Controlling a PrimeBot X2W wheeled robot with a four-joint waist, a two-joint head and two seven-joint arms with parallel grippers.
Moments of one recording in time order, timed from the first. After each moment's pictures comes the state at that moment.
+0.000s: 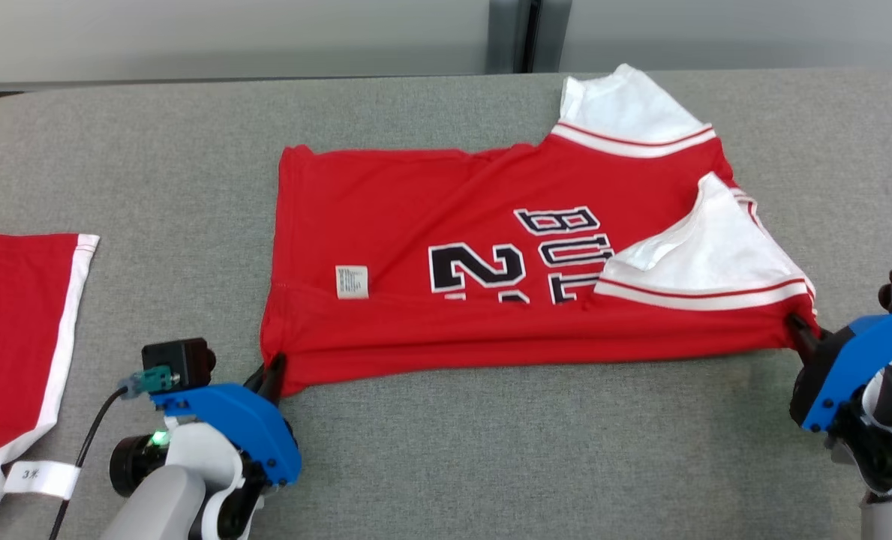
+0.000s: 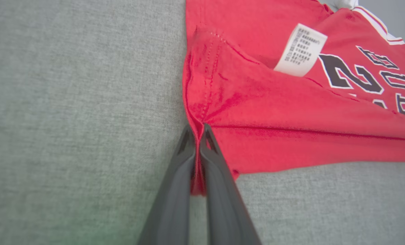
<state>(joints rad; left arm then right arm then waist) -0.33 0.31 -0.49 0.42 -0.80 0.10 0.17 -0.31 -0.05 -0.32 0.14 0.17 0.13 0.68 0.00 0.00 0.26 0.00</state>
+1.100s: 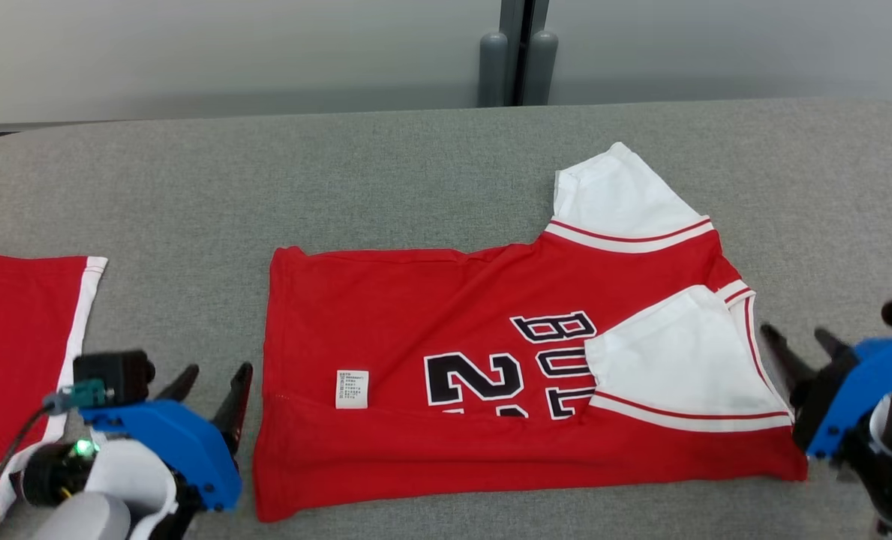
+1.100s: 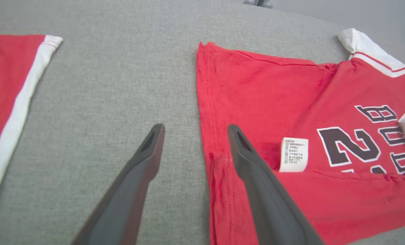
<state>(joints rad) -0.14 0.53 -0.45 0.03 -0.81 0.20 0.28 -0.14 -0.05 -0.27 -0.11 0.25 0.13 0.77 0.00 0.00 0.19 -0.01</state>
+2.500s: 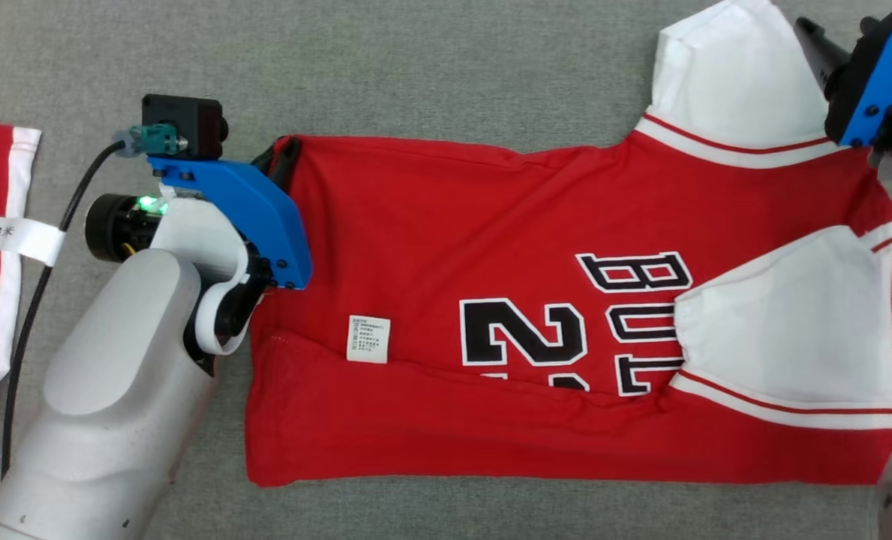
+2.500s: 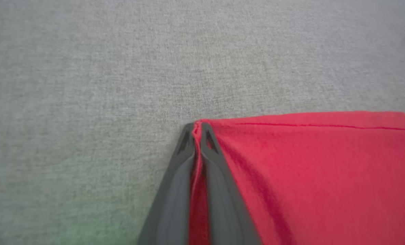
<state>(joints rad) -0.76 0.32 -0.57 0.45 -0.72 0.04 0.34 -0.93 -0.18 -0.17 0.37 0.14 0.13 0.78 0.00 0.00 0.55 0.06</state>
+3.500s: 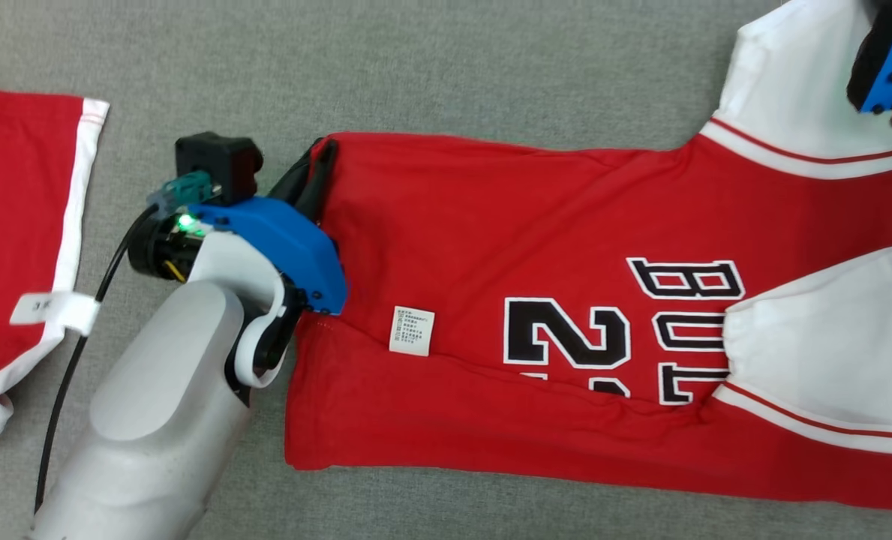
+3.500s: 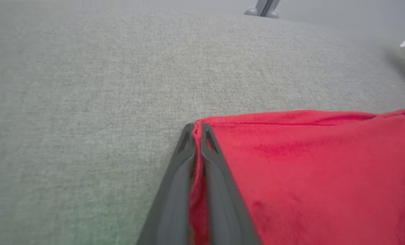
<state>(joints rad) -0.71 0.27 -0.59 0.43 -0.68 0.04 0.12 -1.05 -0.30 -0.05 0.59 0.20 0.13 0.58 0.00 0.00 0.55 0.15</state>
